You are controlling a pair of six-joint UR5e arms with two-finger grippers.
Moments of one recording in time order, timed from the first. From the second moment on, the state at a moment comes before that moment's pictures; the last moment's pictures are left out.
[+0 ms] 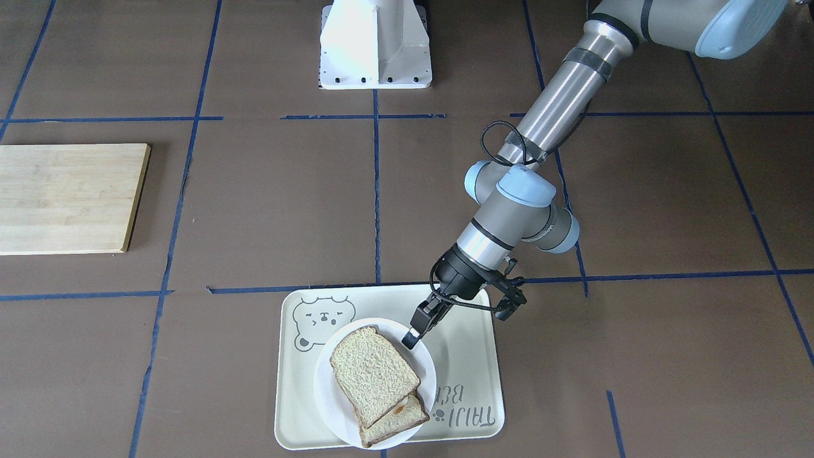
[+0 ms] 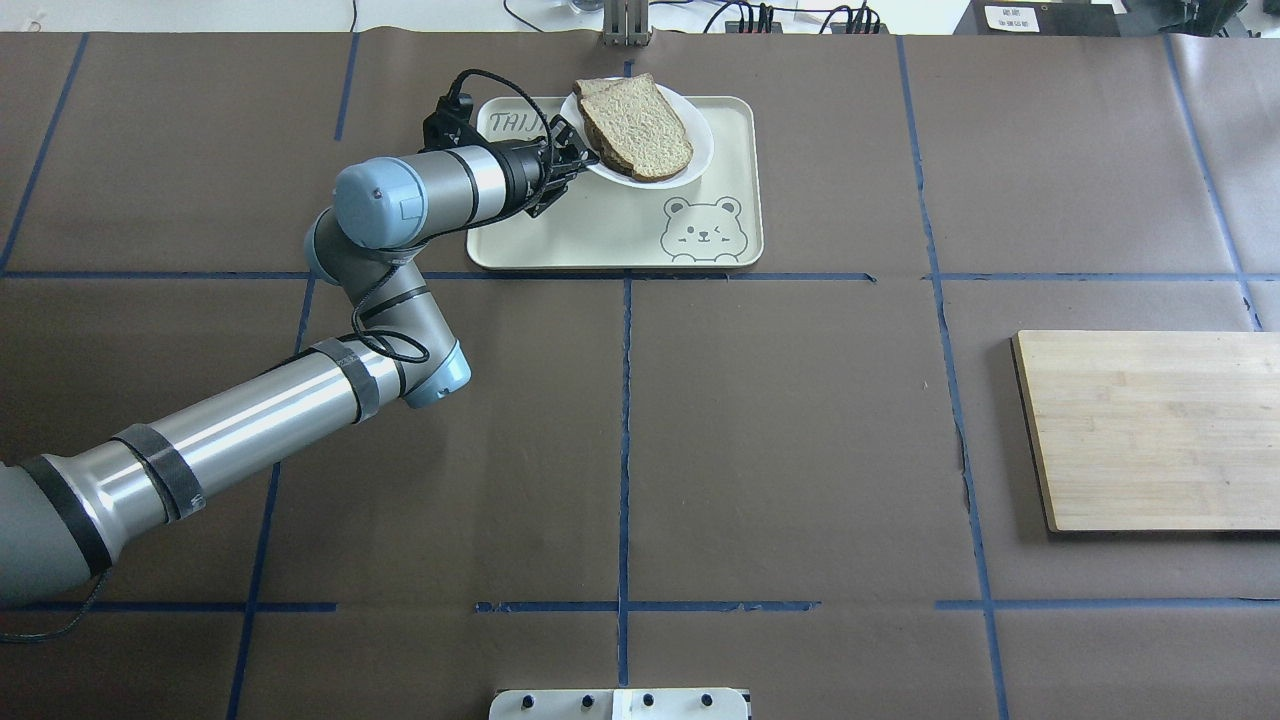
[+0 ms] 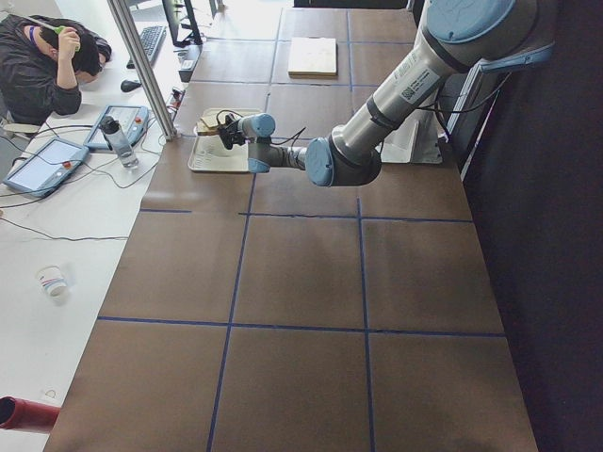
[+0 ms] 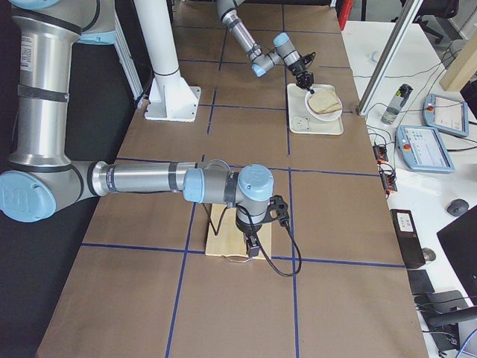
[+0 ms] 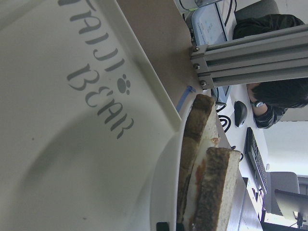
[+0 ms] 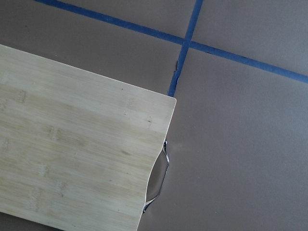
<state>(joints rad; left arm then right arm) -0.69 -2.51 -0.69 -3.09 -1.61 -2.05 1.56 -1.72 1.80 -1.69 2.31 -0.31</state>
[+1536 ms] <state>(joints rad) -0.94 -2.21 -1.07 -2.88 -2.09 -1.81 1.56 -1.72 1.79 -1.69 2.31 -0.31</state>
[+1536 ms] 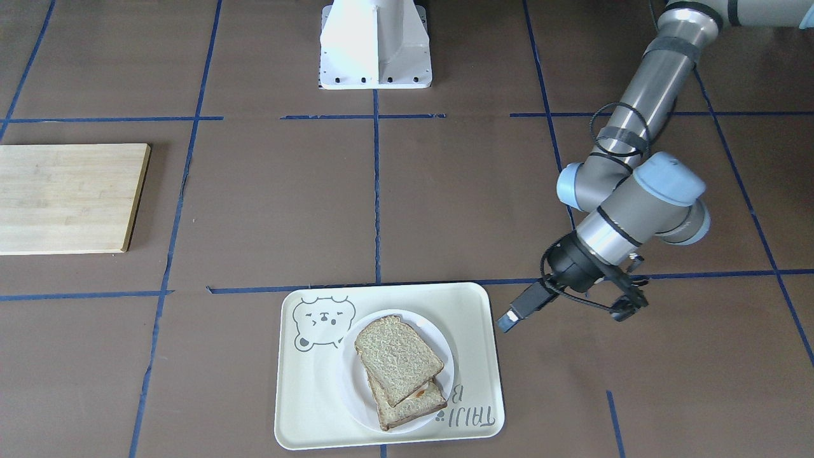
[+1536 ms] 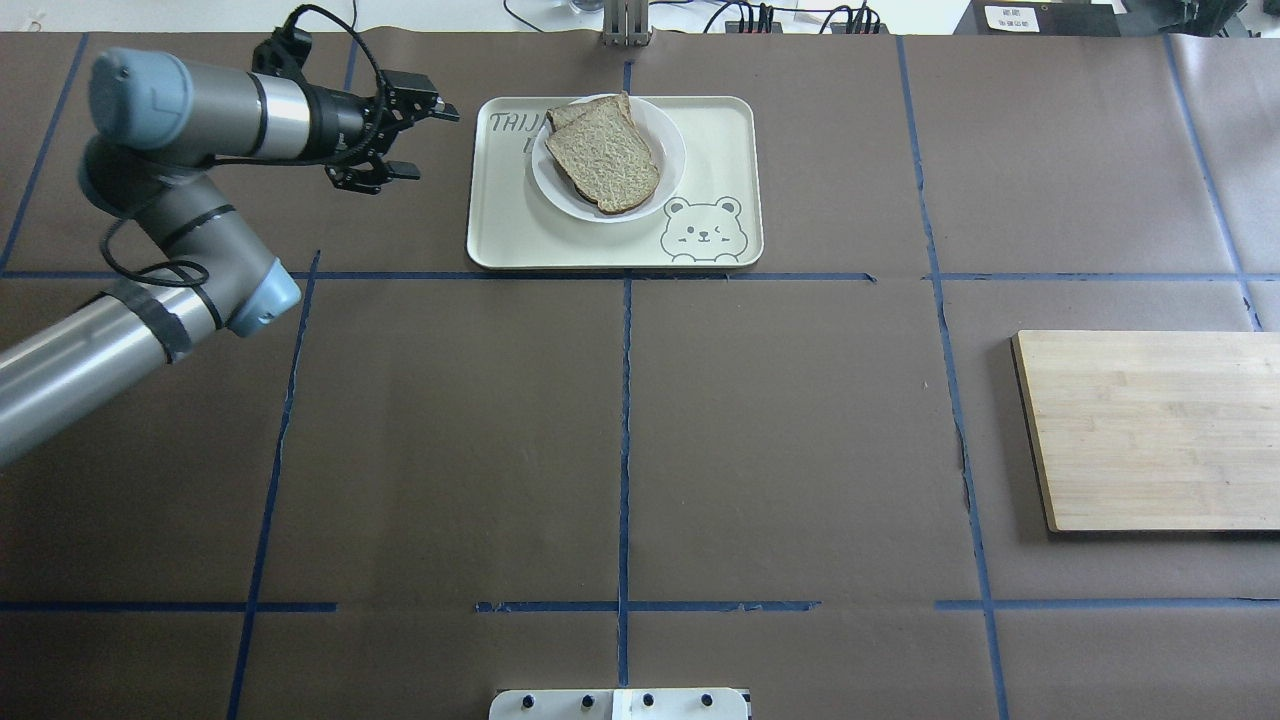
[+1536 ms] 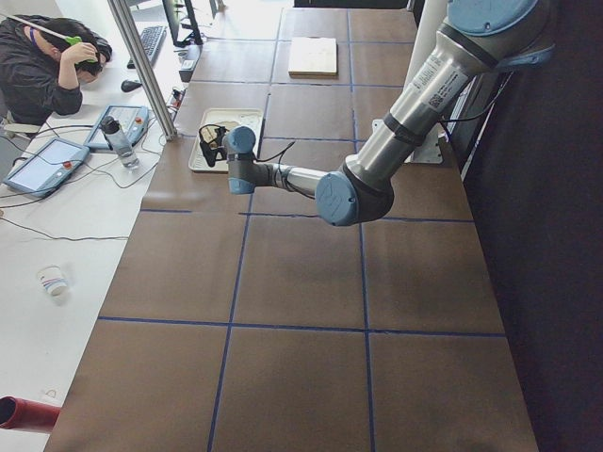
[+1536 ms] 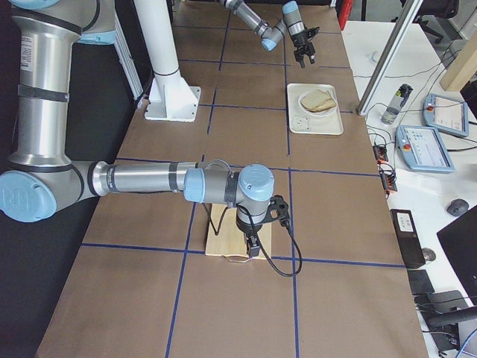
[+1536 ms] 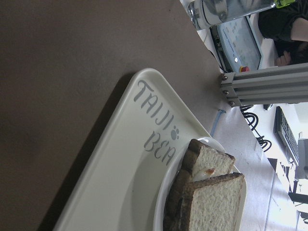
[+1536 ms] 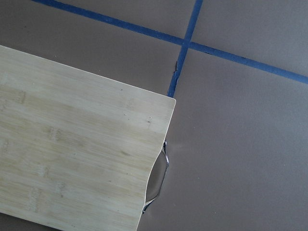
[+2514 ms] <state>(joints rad) -1.28 -1.84 -1.46 -2.26 -2.36 -0.71 1.56 -1.72 1.79 -1.69 2.31 -0.31</state>
